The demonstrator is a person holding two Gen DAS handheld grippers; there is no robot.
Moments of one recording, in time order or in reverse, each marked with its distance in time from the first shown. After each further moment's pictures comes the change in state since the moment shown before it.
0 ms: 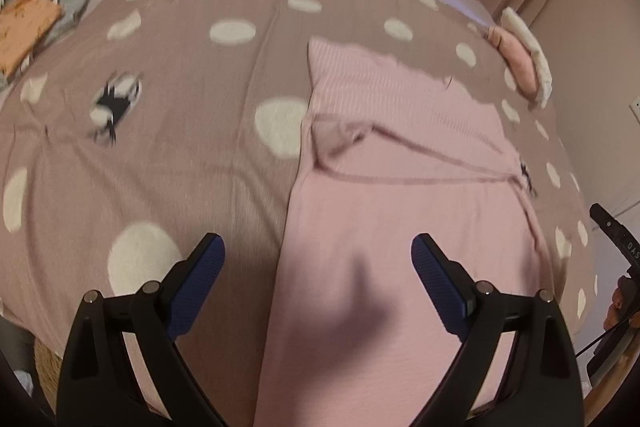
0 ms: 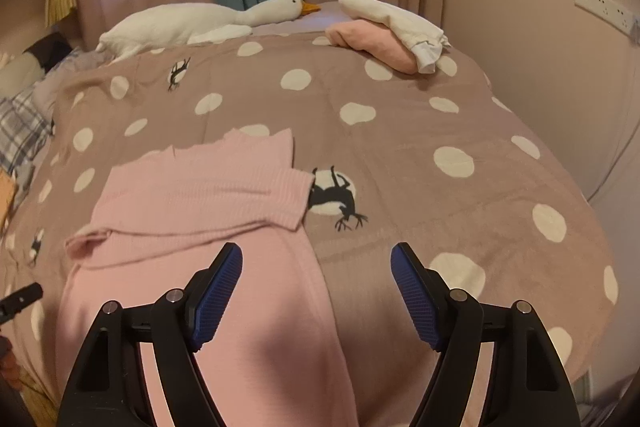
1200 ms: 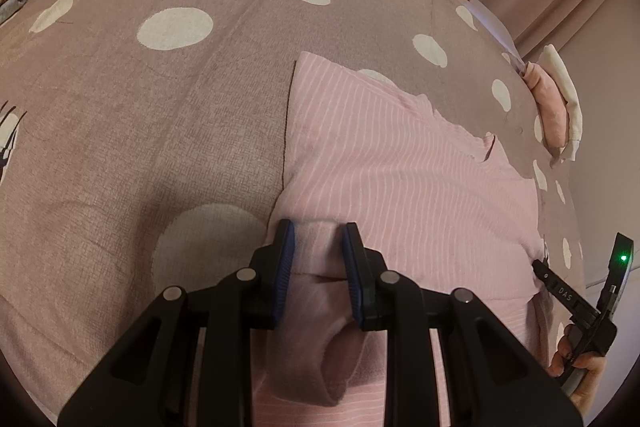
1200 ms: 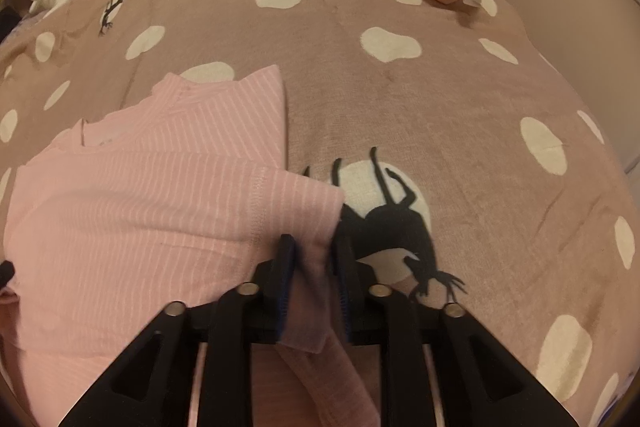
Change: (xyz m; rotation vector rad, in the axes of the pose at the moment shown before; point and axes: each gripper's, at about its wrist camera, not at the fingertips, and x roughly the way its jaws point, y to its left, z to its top) left arm 0.119 -0.003 0.100 -0.116 -0.001 -0.053; right arm 0.172 0.028 0.036 0.025 0.232 -0.105
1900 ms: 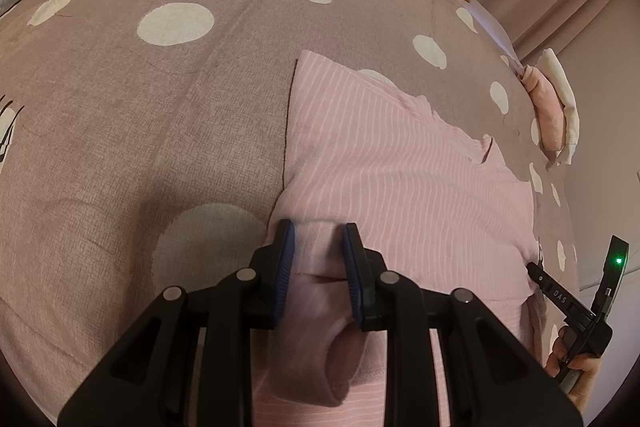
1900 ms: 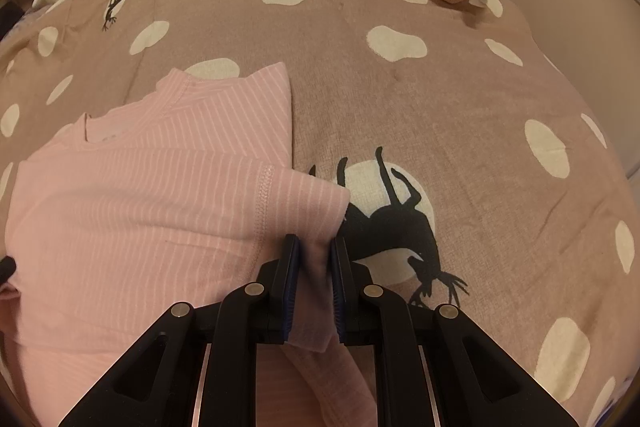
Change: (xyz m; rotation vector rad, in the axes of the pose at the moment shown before) left arm 0.000 0.003 0.001 -0.019 0.009 -0.023; right arm 0.000 0.004 0.000 -0.014 0.016 0.021
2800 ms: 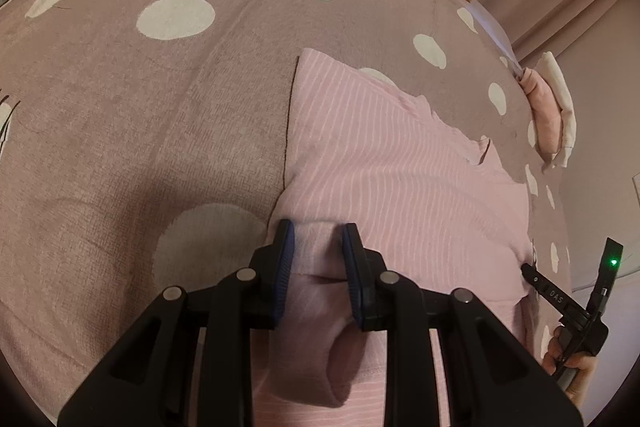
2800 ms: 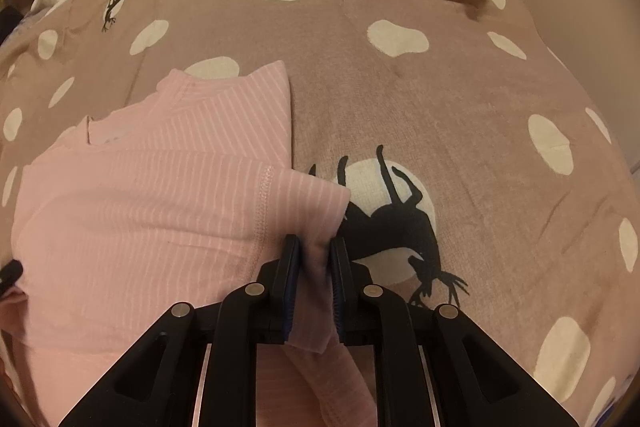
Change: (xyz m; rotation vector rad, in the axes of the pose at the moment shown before) left arm -0.002 0.003 0.002 -0.030 0.023 -0.025; right arm 0.001 -0.002 0.004 0.011 0.032 0.022
